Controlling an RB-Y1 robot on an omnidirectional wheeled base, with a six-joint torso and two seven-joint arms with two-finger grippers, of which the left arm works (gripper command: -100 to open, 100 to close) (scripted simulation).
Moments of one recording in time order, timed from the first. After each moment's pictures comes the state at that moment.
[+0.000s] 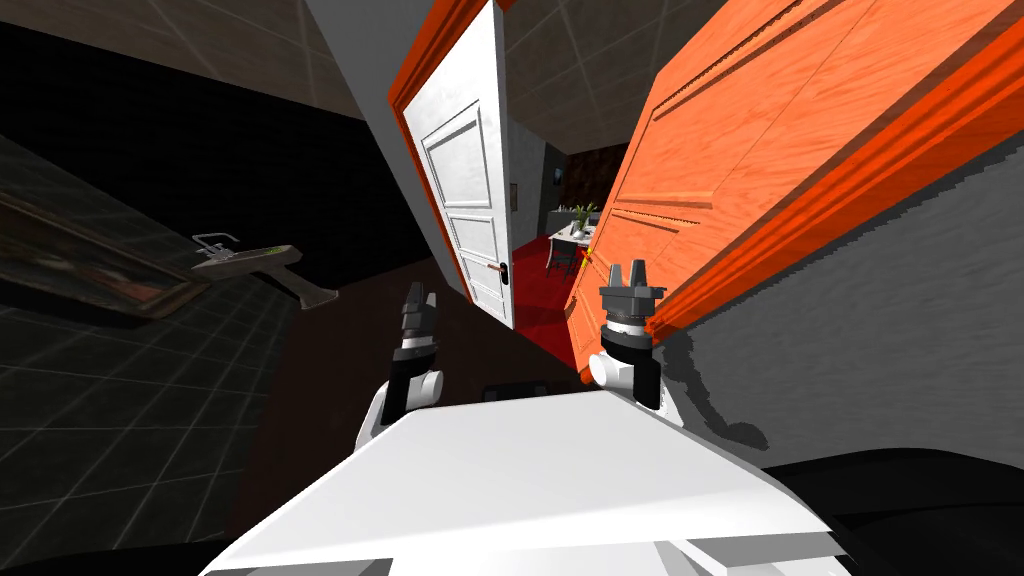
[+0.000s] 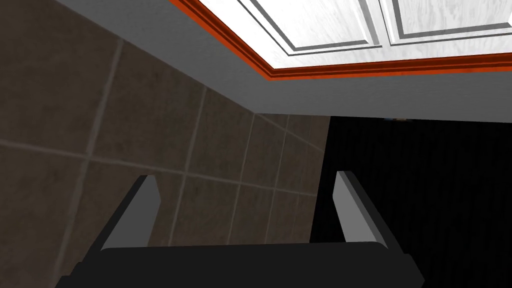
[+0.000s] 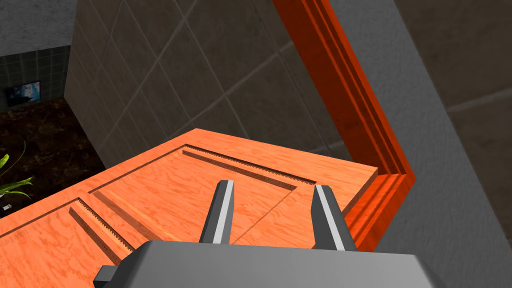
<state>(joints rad) 0.45 0.06 -0.01 -2.23 -0.11 -0.35 -0.03</state>
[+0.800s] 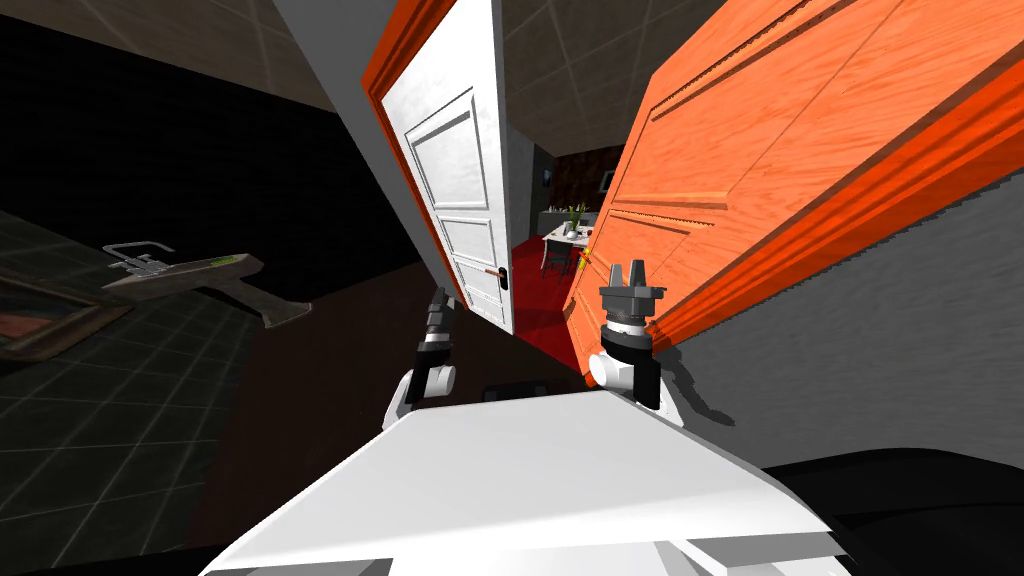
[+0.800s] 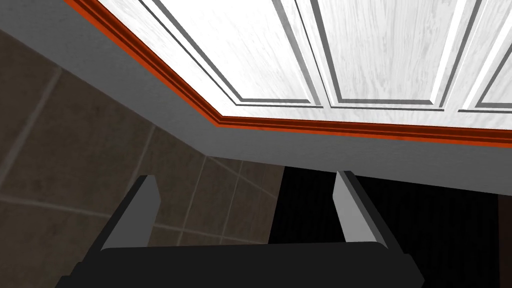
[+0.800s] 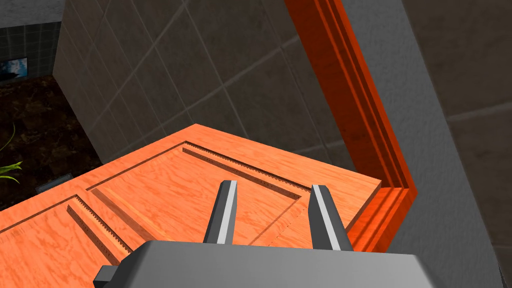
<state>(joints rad) 0.37 0.08 -0.08 -2.06 -0.09 -0.33 0.00</state>
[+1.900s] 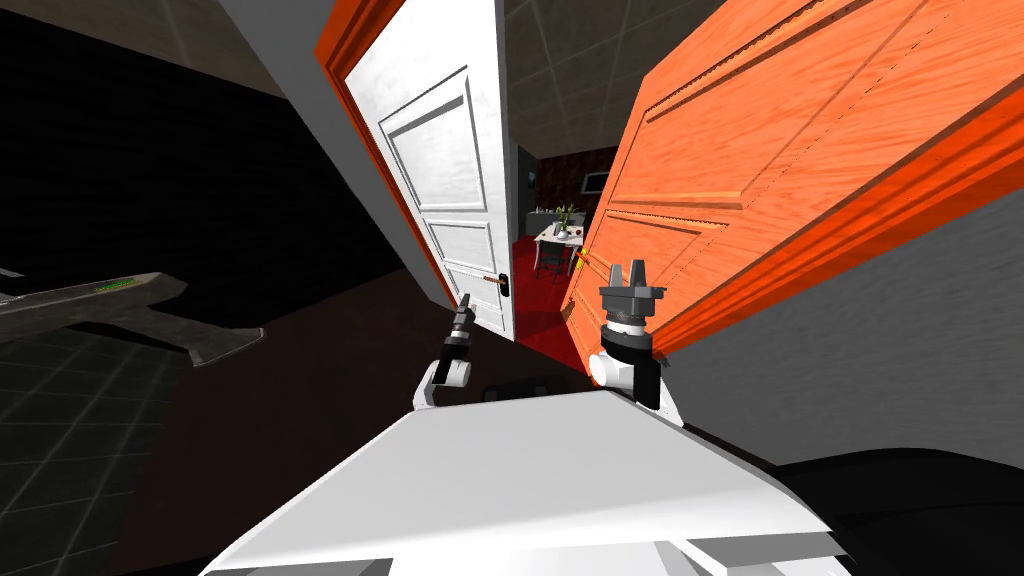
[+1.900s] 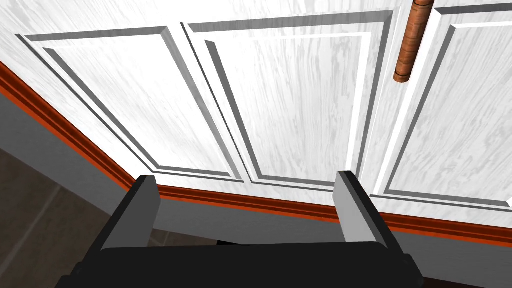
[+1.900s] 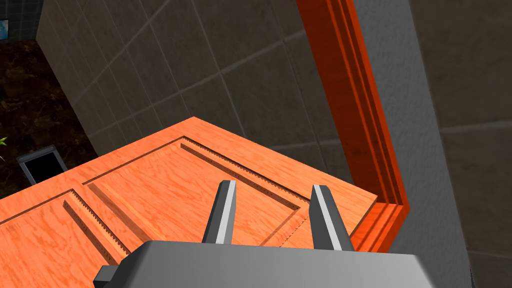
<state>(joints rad) 0.24 0.10 -0.18 -1.80 -0.07 -0.31 0.05</state>
